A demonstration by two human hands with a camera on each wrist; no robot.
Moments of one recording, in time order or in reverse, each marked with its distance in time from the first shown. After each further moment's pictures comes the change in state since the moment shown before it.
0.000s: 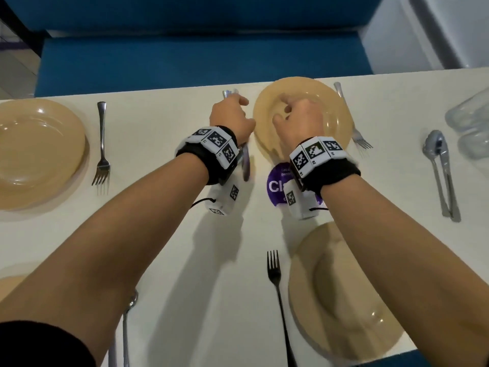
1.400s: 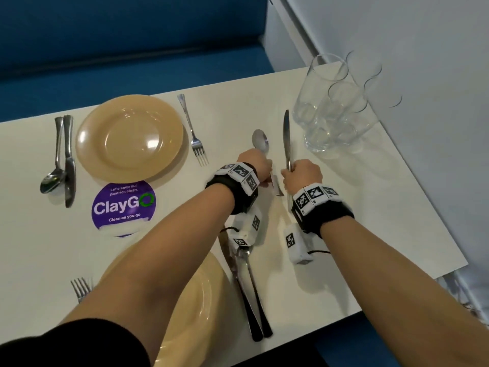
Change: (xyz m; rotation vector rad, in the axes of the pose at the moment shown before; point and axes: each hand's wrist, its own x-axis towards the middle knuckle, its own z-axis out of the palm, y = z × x) left_hand -0.083 0.229 0.318 0.209 -0.505 -0.069; right_hand -0.025 0.349 -0.153 0.013 -0.172 0.455
